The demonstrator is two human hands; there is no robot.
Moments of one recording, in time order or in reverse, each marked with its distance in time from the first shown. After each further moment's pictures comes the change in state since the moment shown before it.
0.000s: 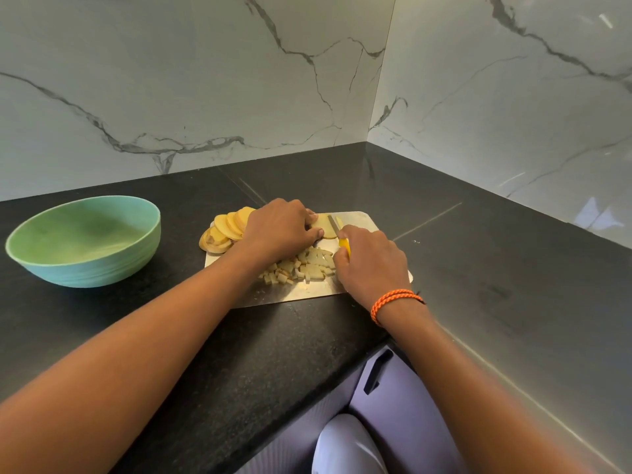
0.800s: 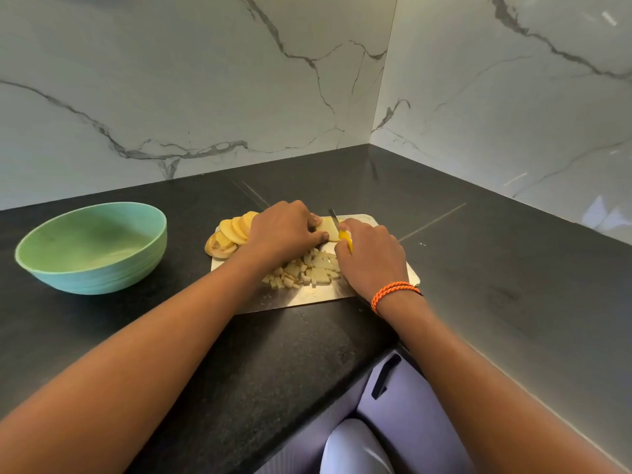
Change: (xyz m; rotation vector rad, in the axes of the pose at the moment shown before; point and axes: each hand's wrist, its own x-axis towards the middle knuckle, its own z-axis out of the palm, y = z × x) left_hand 0.000 -0.001 -0.002 -0.094 -0.010 -0.041; right_hand 0.017 0.000 0.009 0.055 0.039 0.006
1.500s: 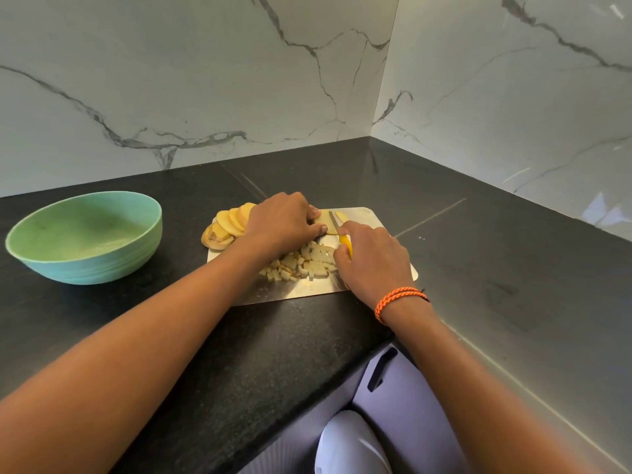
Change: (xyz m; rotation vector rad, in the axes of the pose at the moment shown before) left_hand 0.003 0.000 0.000 0.027 -0.021 -0.001; right_hand -0.014 0.000 -0.005 -0.038 -0.046 -0.024
